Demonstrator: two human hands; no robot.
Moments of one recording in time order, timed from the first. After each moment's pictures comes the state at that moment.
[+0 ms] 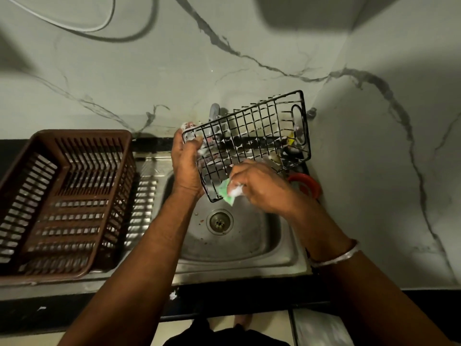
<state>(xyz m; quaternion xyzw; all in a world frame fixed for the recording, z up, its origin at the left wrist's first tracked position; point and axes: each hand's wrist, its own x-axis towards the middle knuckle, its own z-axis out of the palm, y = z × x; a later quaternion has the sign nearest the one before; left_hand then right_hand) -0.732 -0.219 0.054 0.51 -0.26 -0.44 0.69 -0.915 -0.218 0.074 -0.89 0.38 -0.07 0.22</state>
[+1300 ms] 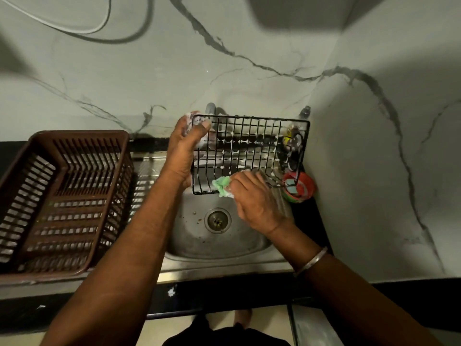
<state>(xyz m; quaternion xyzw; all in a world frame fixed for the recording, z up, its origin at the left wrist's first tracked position) -0.719 -0.218 0.086 0.57 -0.37 -0.46 0.57 -0.920 -0.182 0.019 -0.89 0.35 -0.30 -0.03</state>
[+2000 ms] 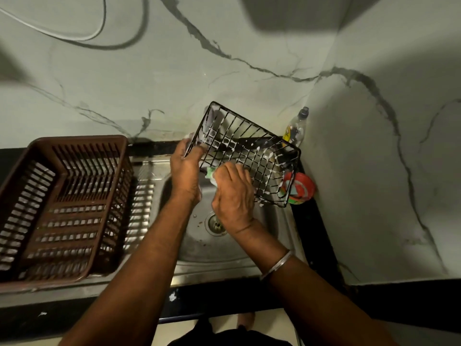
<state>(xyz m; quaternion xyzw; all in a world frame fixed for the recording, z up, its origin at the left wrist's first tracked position) -0.749 -0.202 0.070 0.59 -0.23 -0.45 0.63 -0.852 -0.173 0.038 -0.77 0.49 -0.41 0.01</state>
